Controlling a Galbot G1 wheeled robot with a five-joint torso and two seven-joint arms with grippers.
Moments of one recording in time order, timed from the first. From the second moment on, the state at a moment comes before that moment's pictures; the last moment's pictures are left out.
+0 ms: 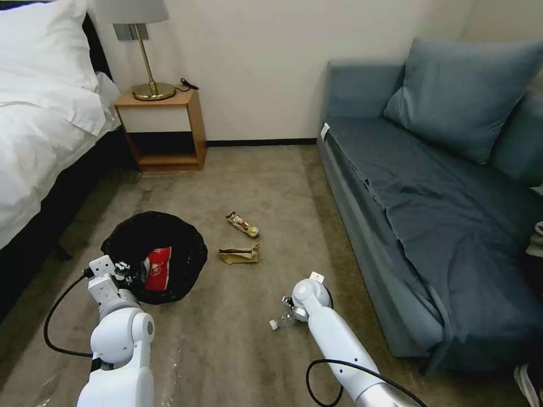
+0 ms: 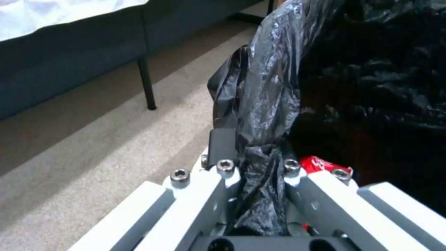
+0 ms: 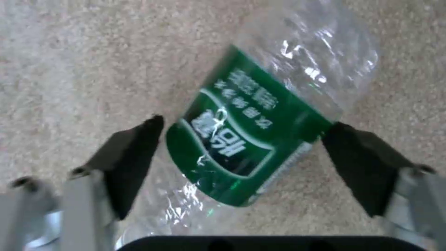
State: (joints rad) left arm 1.24 -1.53 -0.76 -1.91 -0.20 0.40 -0.43; right arm -0.78 1.58 0.16 1.06 1.09 -0.59 0.89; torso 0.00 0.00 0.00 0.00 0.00
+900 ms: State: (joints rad) left arm 1.24 -1.53 -0.76 -1.91 -0.20 0.39 -0.43; right arm -0.81 1.53 0.08 1.18 1.06 -0.57 0.87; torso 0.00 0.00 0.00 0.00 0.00
